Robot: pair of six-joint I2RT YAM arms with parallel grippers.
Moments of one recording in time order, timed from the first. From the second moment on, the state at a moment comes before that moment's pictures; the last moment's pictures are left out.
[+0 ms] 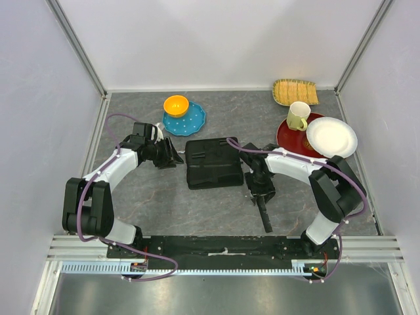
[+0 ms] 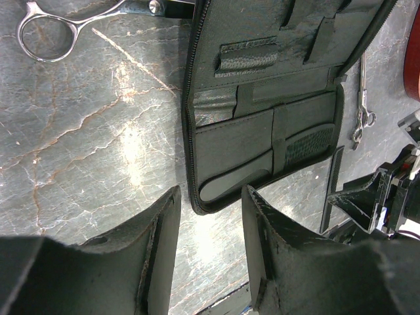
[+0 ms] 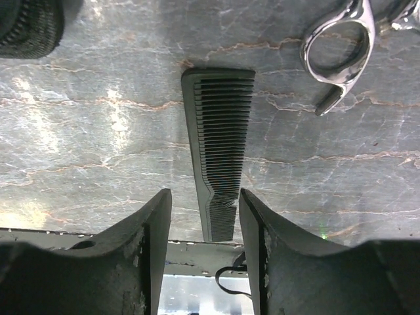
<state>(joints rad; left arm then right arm) -0.16 1.46 0.89 -0.41 0.45 -0.47 0.64 1.69 1.02 -0.93 -0.03 0.49</state>
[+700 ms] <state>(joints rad) -0.16 1.46 0.89 -0.41 0.45 -0.47 0.61 1.65 0.91 -0.86 -0.06 0.49</state>
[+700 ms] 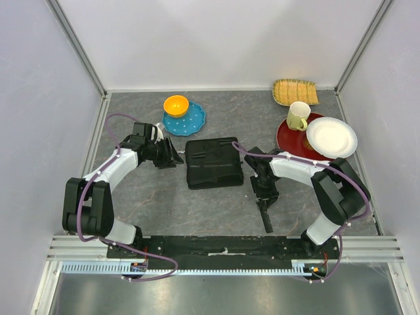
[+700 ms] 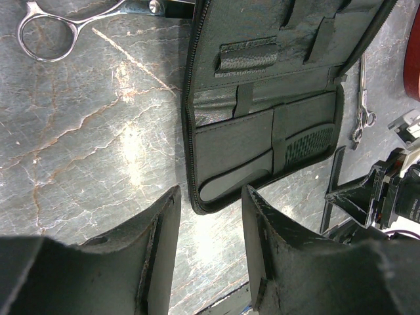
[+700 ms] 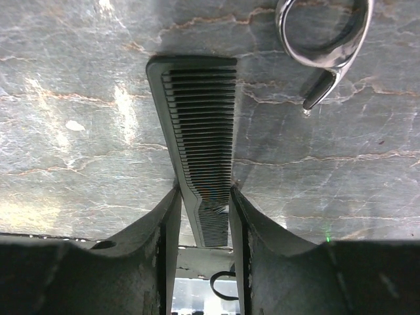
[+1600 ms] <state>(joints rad) -0.16 1.46 0.89 -0.41 0.45 -0.47 0.61 1.66 0.98 -0.88 -0.06 0.51</state>
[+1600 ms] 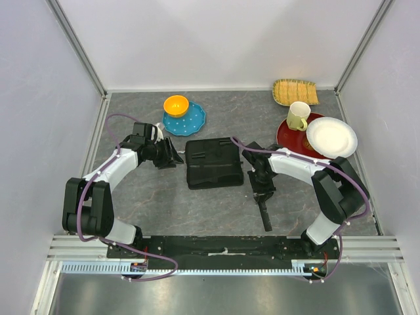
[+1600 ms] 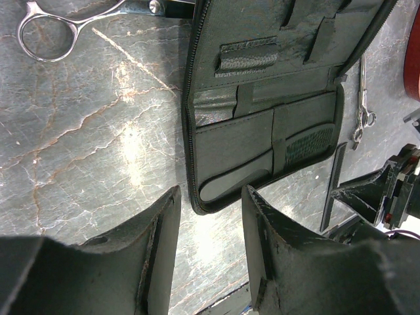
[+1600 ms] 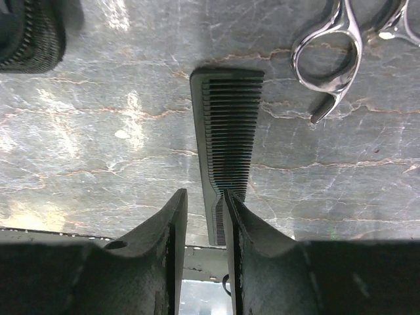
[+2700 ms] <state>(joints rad) -0.16 1.46 0.89 -0.41 0.45 -0.47 0.61 1.65 0.92 -0.83 -0.03 0.52</state>
